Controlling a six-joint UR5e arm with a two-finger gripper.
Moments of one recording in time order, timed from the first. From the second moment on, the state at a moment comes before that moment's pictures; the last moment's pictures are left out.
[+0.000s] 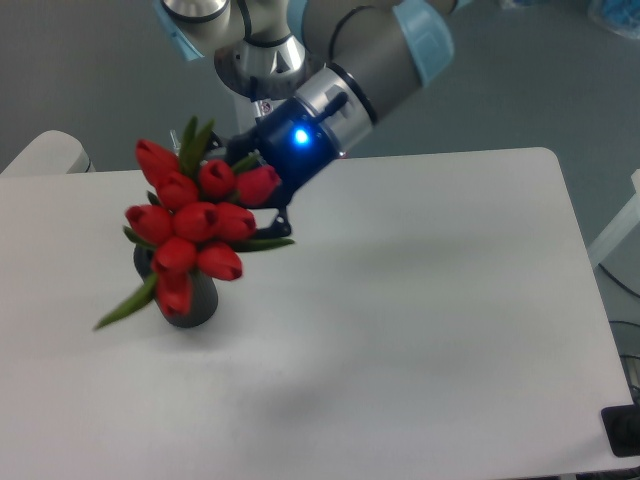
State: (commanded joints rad) arm 2.55 -1.80 -1.51 -1.05 0.57 0.86
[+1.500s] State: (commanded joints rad) arm 2.53 -2.10 -1.25 -1.35 1.57 1.33
